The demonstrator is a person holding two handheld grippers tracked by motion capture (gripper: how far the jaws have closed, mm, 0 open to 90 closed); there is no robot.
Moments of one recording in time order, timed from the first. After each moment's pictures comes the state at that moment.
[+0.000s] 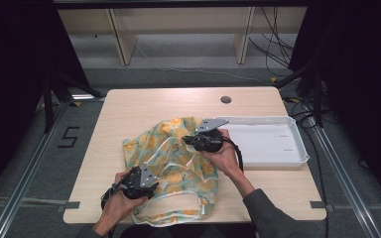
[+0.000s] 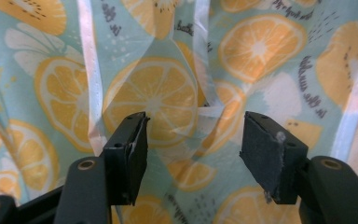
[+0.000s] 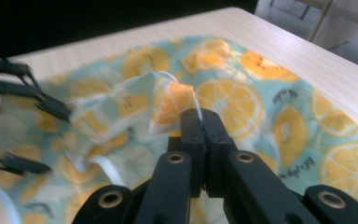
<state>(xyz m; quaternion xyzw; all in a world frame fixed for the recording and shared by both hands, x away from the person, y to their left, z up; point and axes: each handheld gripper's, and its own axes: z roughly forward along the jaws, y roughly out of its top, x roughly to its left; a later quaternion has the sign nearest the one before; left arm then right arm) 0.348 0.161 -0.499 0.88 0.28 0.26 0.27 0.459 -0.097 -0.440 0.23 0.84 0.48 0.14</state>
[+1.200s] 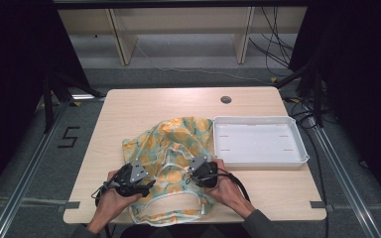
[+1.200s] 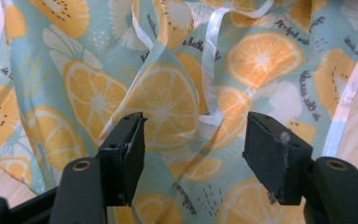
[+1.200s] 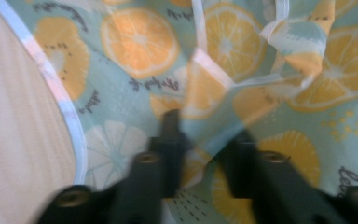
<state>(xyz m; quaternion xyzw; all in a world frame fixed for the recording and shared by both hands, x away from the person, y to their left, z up) 0.352 0.178 -0.490 0.87 0.30 0.25 0.30 0.387 -0.085 -0.489 0.16 0.93 0.26 0.18</state>
